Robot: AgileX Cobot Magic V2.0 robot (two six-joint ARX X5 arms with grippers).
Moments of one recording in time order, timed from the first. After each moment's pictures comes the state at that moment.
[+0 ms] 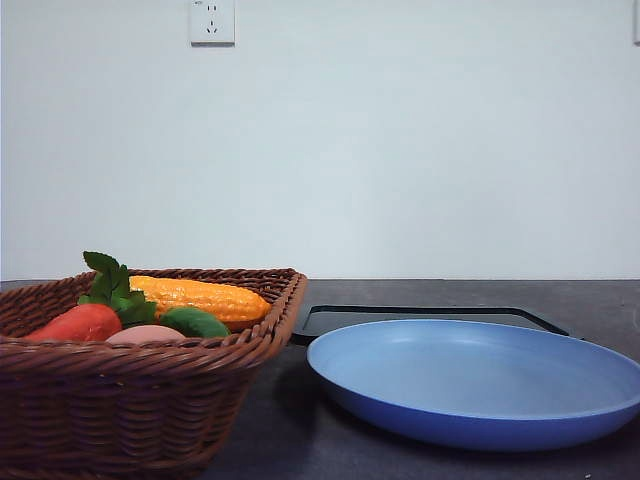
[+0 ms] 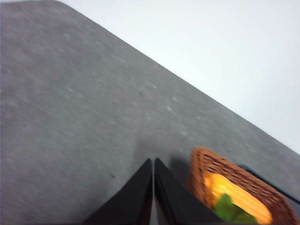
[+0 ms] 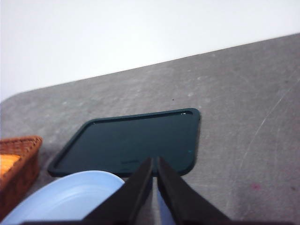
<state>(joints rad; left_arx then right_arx) 0.03 0.01 0.03 -0.14 0.07 -0.57 0.04 0.01 0.04 -0.12 -0.24 0.33</state>
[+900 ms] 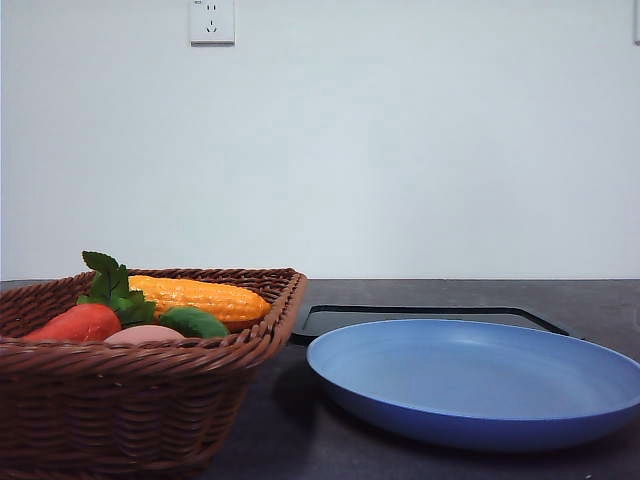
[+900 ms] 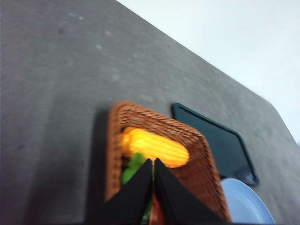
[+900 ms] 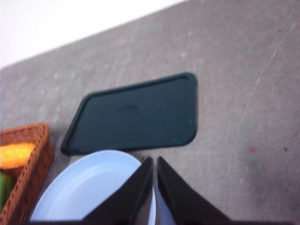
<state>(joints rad) 0.03 0.49 0.40 -0.25 0.44 -0.50 0.04 0.40 0.45 -0.45 -0.25 0.37</state>
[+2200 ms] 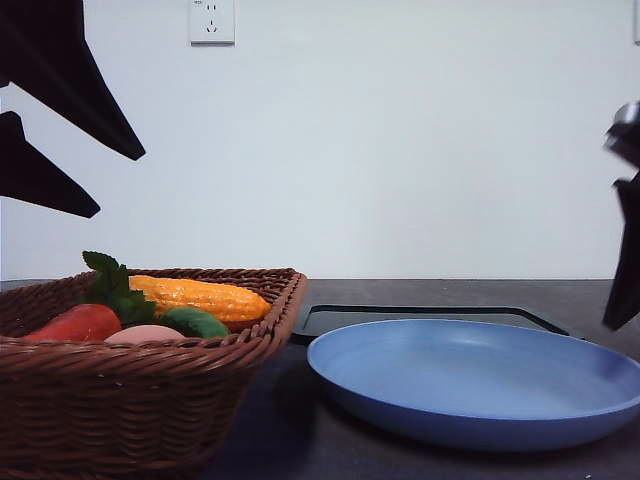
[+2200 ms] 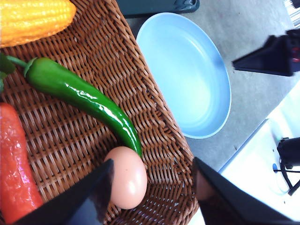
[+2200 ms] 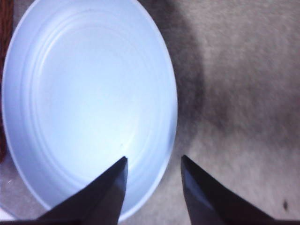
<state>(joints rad) -0.40 0.98 0.69 -0.53 0.58 -0.23 0.11 1.22 0.62 -0.57 -0.52 0.18</state>
